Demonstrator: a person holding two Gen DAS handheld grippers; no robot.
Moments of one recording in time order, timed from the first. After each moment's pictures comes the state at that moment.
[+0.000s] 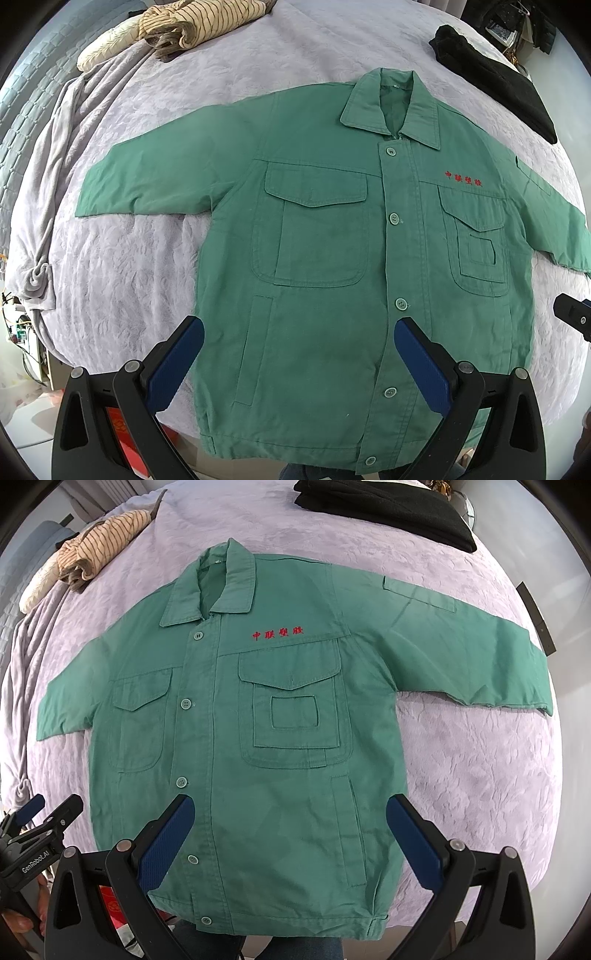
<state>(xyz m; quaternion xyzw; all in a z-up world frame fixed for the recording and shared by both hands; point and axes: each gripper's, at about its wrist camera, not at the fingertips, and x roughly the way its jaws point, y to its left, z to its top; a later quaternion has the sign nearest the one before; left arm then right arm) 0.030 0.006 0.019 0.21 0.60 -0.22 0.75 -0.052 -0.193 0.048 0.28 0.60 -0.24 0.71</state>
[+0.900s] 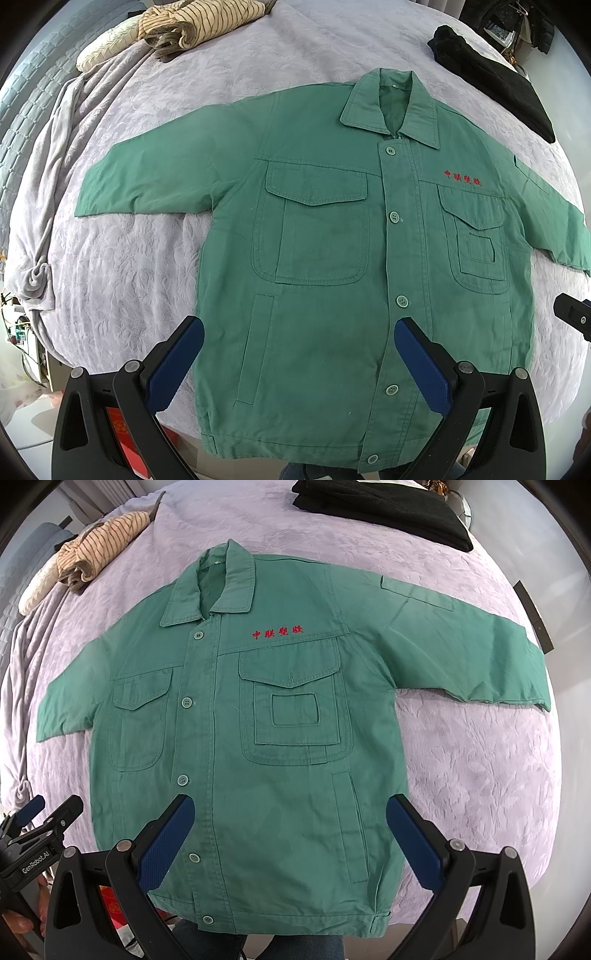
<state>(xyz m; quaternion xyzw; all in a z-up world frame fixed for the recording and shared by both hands) 0.030 0.002 0.018 0.20 0.60 -0.22 0.74 -0.056 -0.189 0.050 0.28 0.61 -0.25 0.70</state>
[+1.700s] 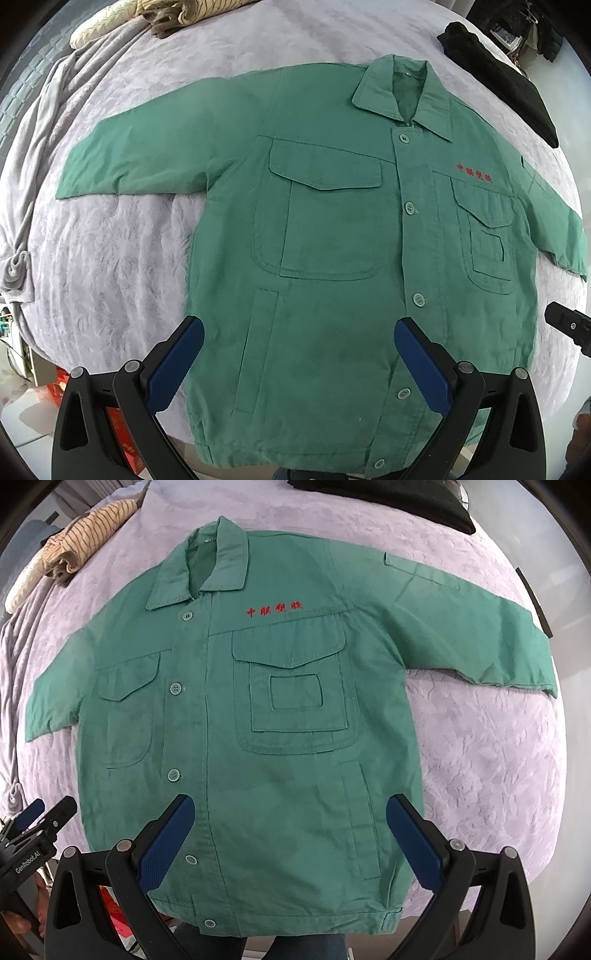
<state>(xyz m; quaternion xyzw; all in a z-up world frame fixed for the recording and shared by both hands) 0.053 0.020 -0.017 0.17 0.63 -0.23 0.72 -0.046 -0.182 0.018 0.30 0.64 -0.24 0.66</state>
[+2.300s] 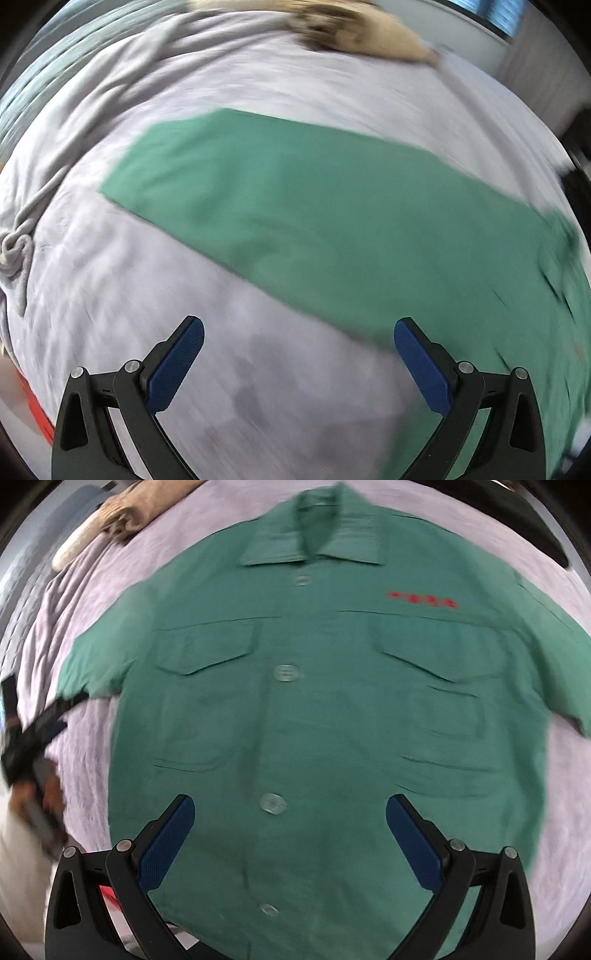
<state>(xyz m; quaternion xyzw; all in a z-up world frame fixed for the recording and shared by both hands) 0.269 0.161 -0.108 0.03 0.55 -0.09 0.83 0.043 -0.106 -0.050 0.29 0.63 -0.12 0.71</state>
